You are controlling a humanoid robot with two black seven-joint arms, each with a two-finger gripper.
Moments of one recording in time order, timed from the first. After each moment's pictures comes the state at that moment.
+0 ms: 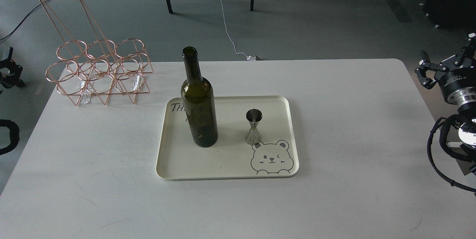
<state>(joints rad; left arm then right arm) -0.67 0.66 -0.59 -0.42 -0.33 -0.49 -0.49 0.72 -0.55 0.45 0.48 0.38 0.48 0.49</state>
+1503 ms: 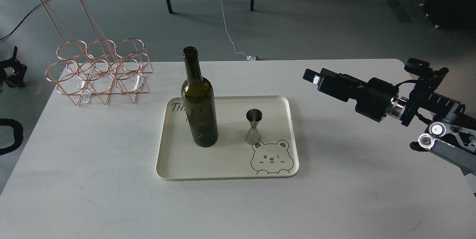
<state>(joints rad) -0.67 0.65 -0.59 -0.42 -0.33 -0.49 -0.49 0.79 -0.76 0.26 1.34 -1.34 -0.12 0.49</state>
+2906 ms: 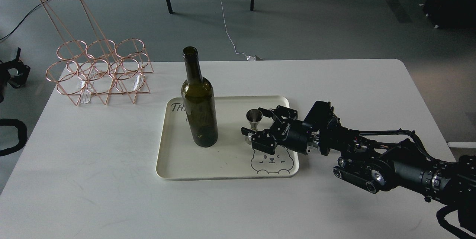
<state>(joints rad) -0.67 0.63 -0.60 -0.41 -0.34 -0.49 -0.49 0.86 -0.18 -0.12 0.74 -1.65 -0.49 0.49</state>
